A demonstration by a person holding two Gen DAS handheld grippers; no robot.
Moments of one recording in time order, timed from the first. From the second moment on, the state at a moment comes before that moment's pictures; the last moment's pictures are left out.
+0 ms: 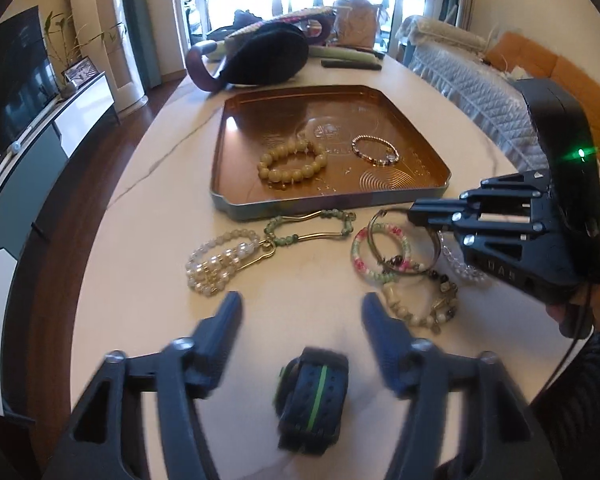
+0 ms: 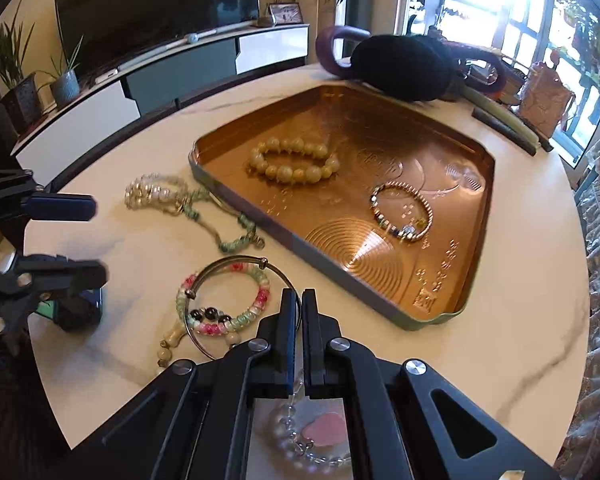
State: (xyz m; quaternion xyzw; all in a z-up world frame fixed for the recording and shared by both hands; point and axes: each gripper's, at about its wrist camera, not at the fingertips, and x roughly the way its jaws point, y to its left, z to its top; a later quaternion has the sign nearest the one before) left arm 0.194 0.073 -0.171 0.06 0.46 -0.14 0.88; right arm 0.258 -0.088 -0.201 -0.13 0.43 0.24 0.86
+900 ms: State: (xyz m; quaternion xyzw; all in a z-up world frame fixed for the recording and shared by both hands) left arm 0.179 0.092 -0.100 0.00 0.36 -0.17 0.92; right arm 0.244 -0.125 -0.136 -0.05 0.37 0.22 0.90
